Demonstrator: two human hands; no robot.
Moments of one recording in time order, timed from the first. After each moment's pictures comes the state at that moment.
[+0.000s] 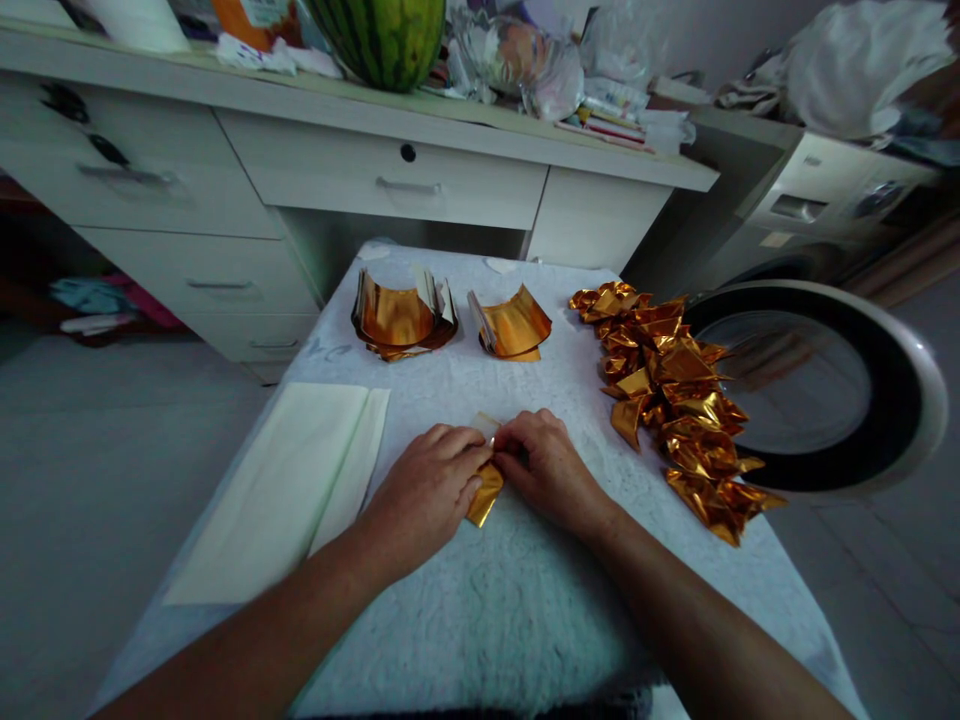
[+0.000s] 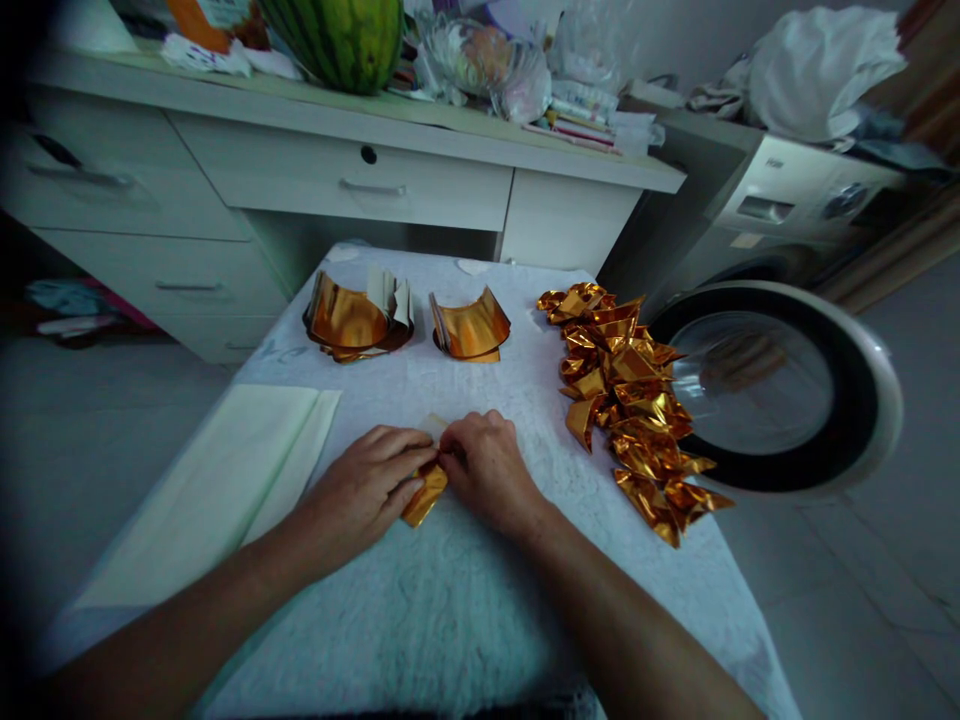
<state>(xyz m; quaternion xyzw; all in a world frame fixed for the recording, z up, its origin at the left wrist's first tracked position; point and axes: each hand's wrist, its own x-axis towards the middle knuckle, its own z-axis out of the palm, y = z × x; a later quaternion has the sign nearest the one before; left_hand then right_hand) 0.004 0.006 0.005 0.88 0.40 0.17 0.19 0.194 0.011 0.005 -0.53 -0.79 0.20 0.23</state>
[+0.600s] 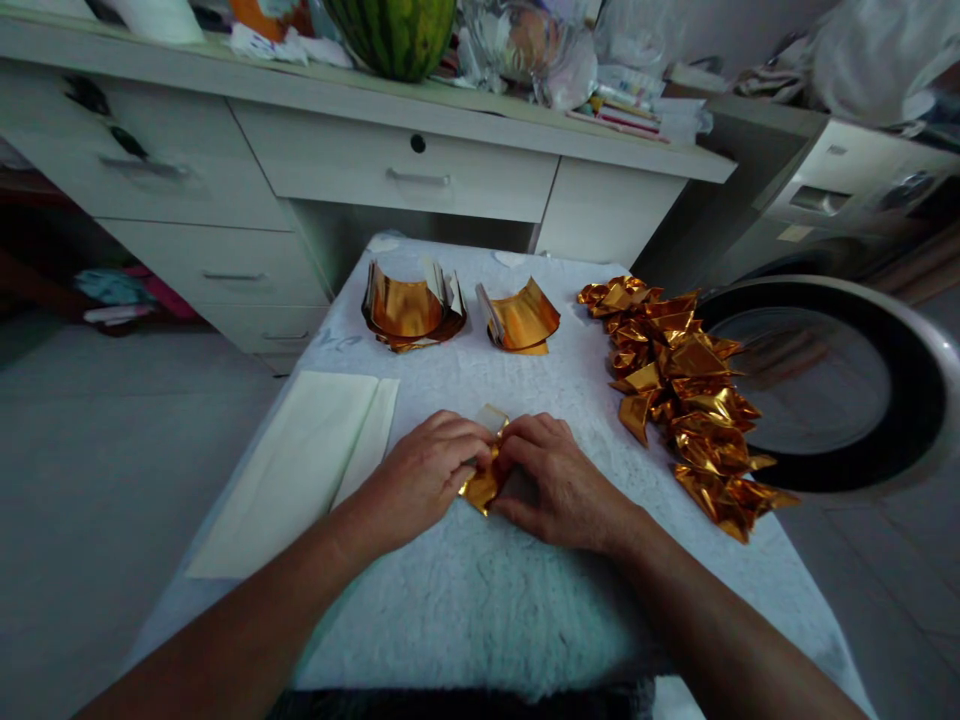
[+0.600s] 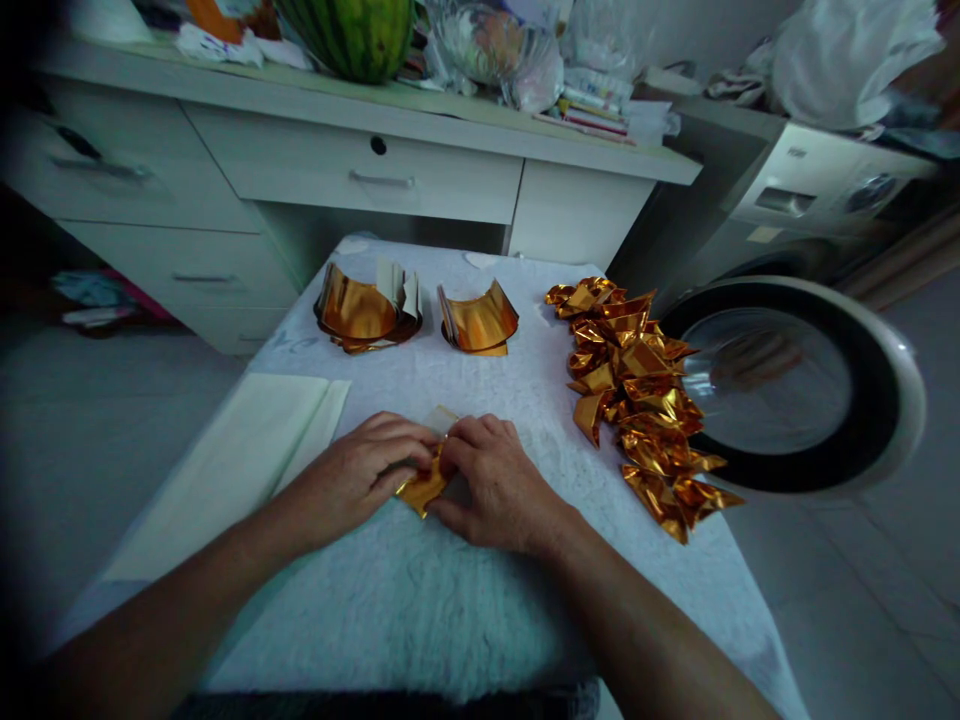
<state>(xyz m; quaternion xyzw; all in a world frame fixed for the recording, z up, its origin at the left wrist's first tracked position) -0.010 0.014 0.011 0.87 0.35 0.22 0.28 0.199 -0.008 0.027 -0.43 -0.87 0.21 0.16</state>
